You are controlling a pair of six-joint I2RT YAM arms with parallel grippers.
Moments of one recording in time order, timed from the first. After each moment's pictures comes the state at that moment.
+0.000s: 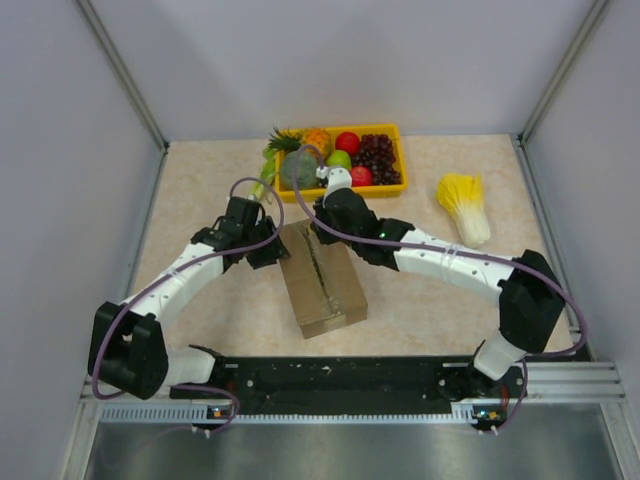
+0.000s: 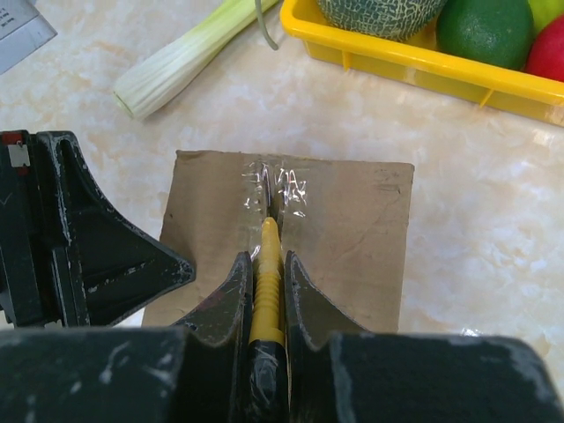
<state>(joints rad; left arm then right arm) -0.36 1.30 0.89 -0.51 0.11 -0.71 0.94 1.61 1.27 -0.16 0.29 0.41</state>
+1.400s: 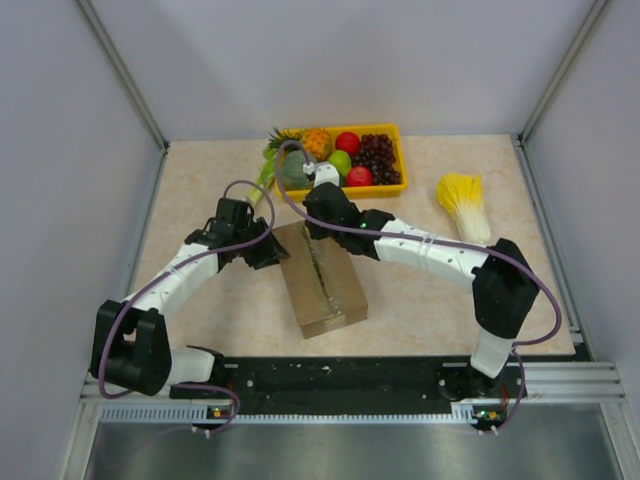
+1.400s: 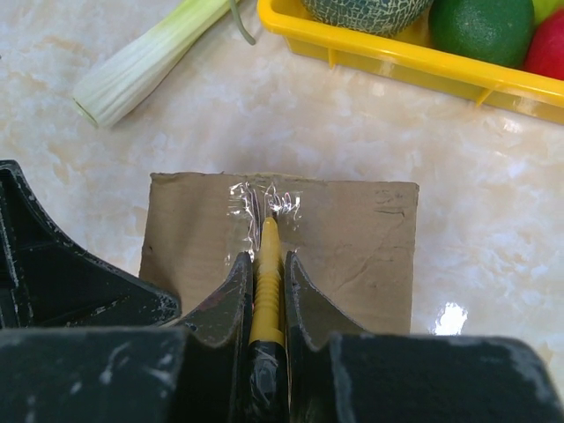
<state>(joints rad) -0.27 1.32 0.85 -0.45 0.28 -0.76 0.94 1.76 1.41 -0.23 0.33 0.42</state>
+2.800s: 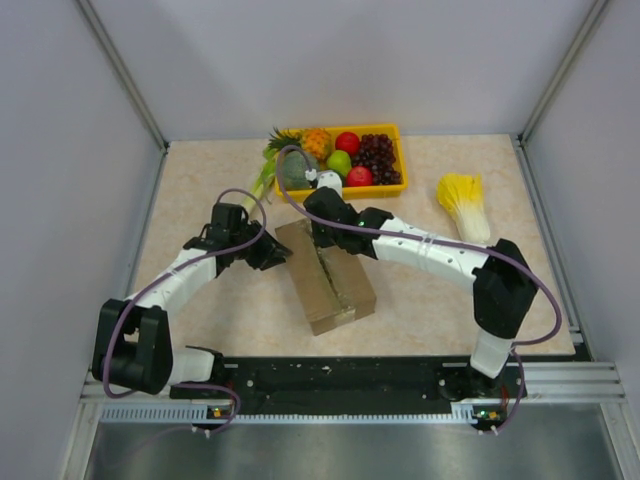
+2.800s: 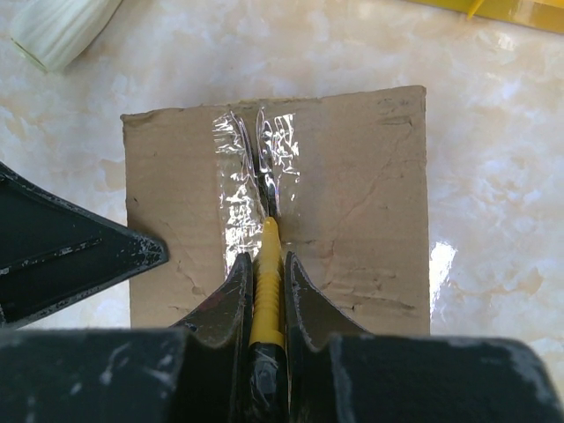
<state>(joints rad) -0.22 1.32 0.76 -0.31 0.40 -0.98 0.96 1.78 1.47 -0.45 0.35 0.51</state>
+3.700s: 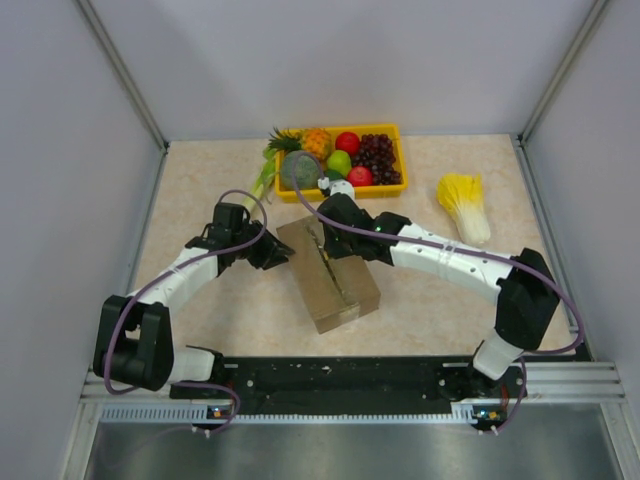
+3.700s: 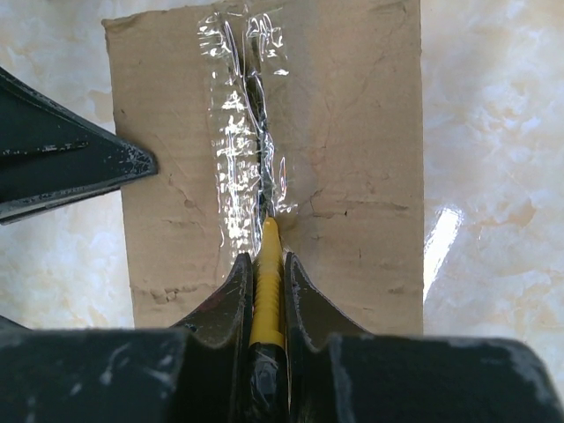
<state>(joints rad) -0.22 1.34 0.76 -0.28 0.41 -1.04 0.96 1.65 1.37 -0.55 0.29 0.54</state>
